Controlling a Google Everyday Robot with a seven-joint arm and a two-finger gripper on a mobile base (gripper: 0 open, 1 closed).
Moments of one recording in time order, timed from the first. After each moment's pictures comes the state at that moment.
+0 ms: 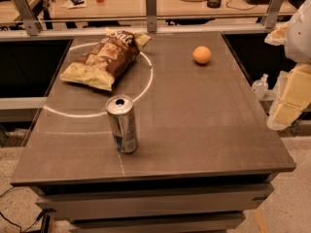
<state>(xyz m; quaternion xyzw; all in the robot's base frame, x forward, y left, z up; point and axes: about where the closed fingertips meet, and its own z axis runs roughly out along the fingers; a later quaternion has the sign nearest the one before) 0.438 -0.216 0.977 -0.60 0.78 -0.04 0.16</state>
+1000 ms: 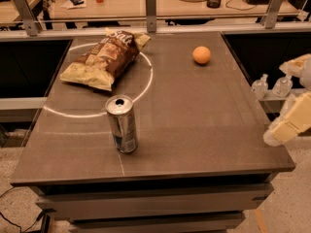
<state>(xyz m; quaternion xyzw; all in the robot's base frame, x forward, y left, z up) 0.431 -0.242 0.931 -0.50 0.83 0.06 0.23</state>
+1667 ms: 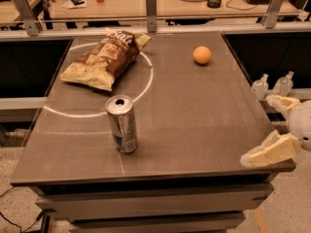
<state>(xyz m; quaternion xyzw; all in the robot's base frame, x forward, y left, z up) 0.429 -0.231 0.857 -0.43 0.80 0.17 0.39</state>
